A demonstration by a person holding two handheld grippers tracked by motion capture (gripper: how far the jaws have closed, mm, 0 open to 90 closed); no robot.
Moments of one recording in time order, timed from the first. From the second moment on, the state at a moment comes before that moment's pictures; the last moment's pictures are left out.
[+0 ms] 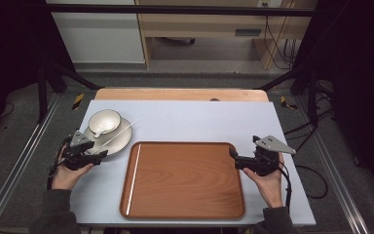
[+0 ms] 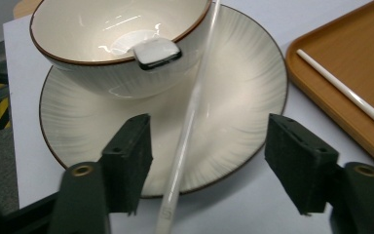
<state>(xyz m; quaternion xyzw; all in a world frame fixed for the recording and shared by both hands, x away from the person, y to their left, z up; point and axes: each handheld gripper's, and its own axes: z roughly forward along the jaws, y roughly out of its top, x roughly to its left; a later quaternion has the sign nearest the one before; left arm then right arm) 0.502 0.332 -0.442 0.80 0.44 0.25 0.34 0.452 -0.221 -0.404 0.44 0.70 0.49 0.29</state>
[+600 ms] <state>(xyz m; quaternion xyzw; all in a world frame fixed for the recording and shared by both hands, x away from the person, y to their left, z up) 0.524 0.336 -0.459 0.80 0.44 0.24 0.34 0.454 -0.220 -0.406 0.44 0.70 0.48 0.29</state>
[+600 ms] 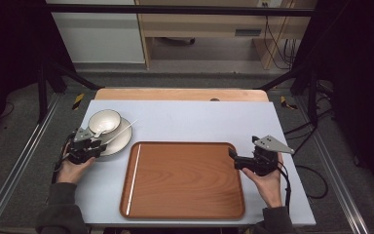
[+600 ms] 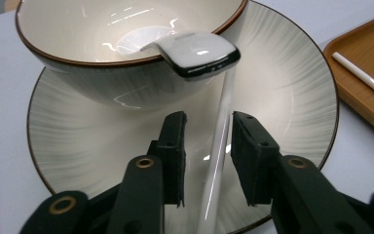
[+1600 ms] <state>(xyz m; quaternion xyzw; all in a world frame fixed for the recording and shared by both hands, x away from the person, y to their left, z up) 0.500 0.312 -0.433 0.79 0.42 0.24 0.36 0.453 -0.221 -0.406 0.44 0.70 0.48 0.29</state>
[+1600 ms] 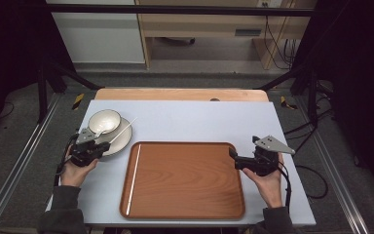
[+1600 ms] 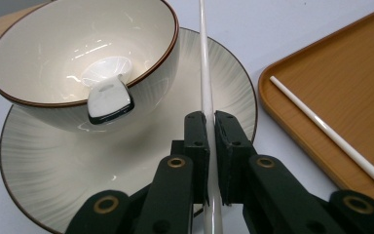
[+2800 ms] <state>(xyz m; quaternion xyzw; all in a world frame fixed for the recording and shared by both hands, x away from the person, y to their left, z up) 0.418 0.255 -0.410 0.74 0.47 0.29 0.38 0.449 -0.225 -0.401 0.44 0.69 0.49 0.29</state>
